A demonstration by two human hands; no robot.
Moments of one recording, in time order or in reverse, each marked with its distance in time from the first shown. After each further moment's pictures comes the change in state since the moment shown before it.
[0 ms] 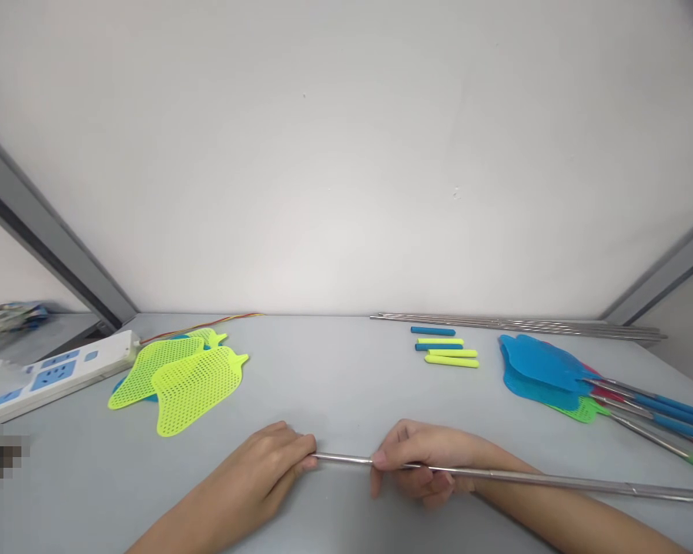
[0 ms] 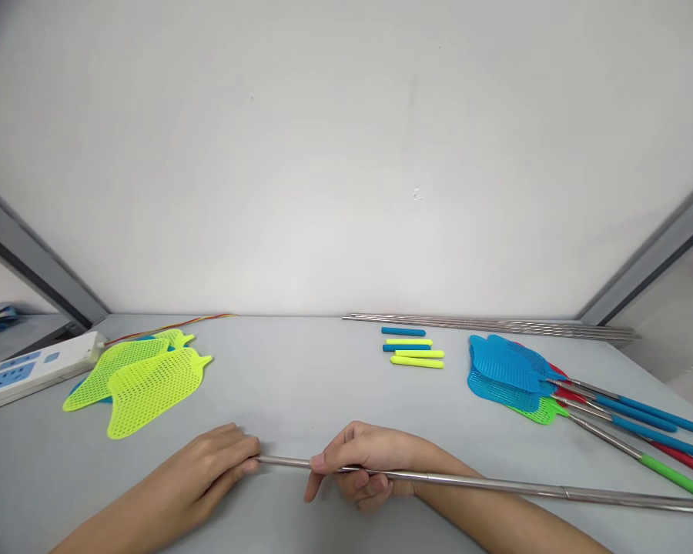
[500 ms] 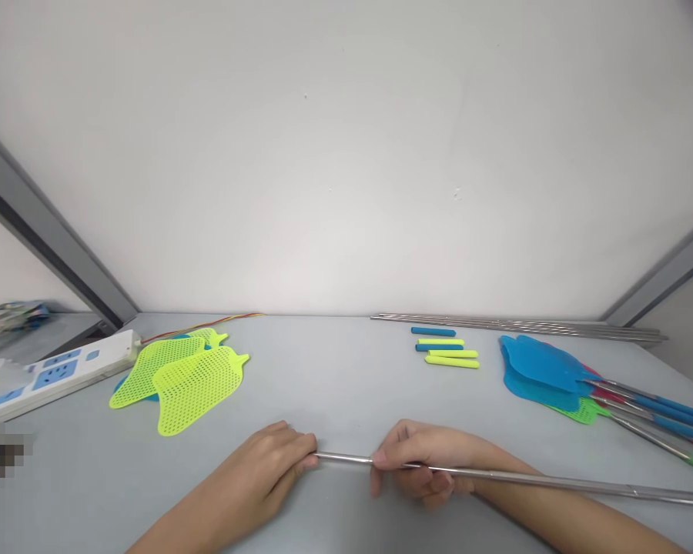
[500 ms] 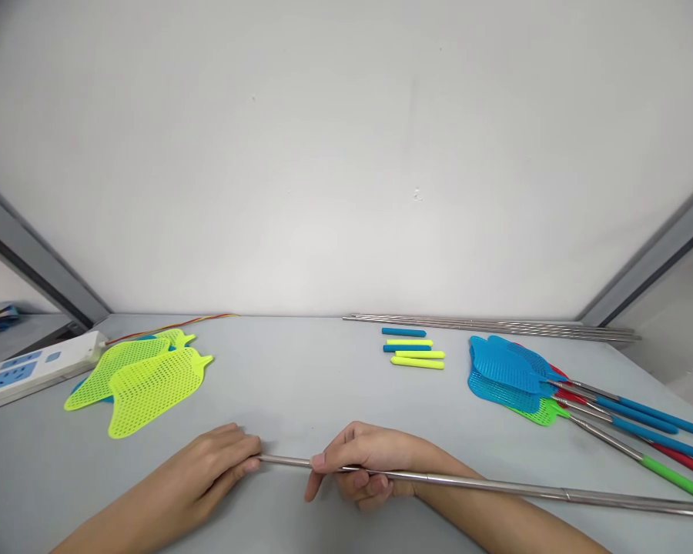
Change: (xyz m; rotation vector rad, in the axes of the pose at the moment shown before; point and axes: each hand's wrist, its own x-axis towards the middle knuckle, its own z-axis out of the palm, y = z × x) left_hand 0.000 0.000 0.000 -0.012 0.033 0.009; right_hand 0.001 0.000 -0.002 0.007 -0.002 -0.011
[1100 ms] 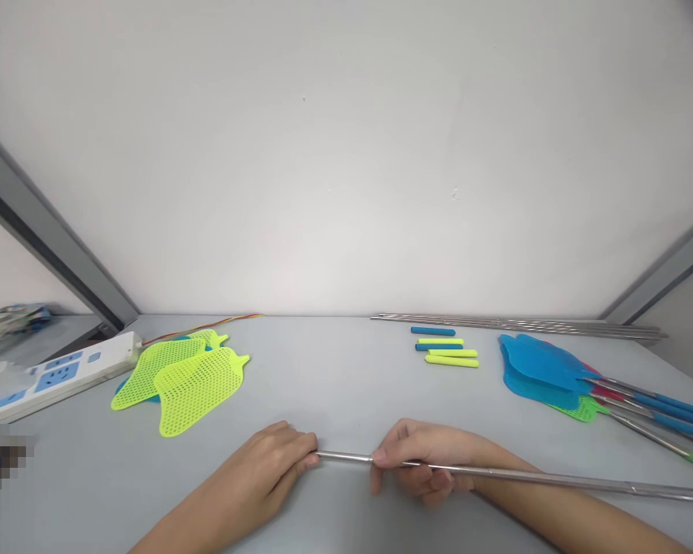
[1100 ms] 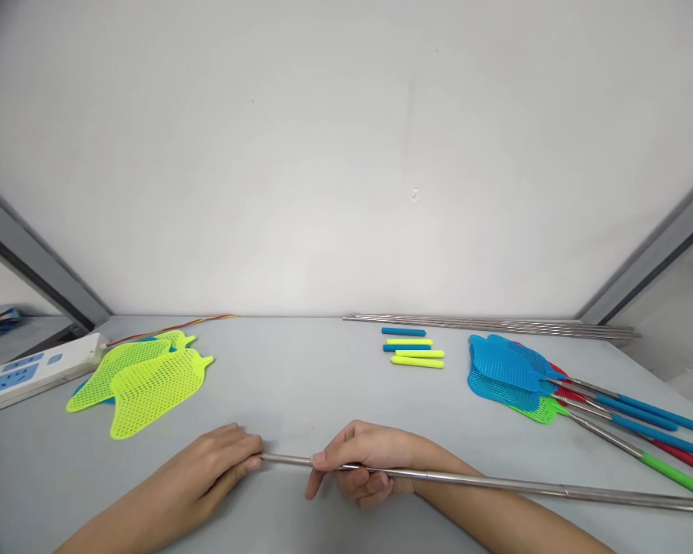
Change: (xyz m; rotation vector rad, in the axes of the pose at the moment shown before) left_hand 0.000 -0.001 0.001 0.004 -0.022 -0.011; right_hand 0.000 -0.001 0.000 -0.003 -0.003 0.006
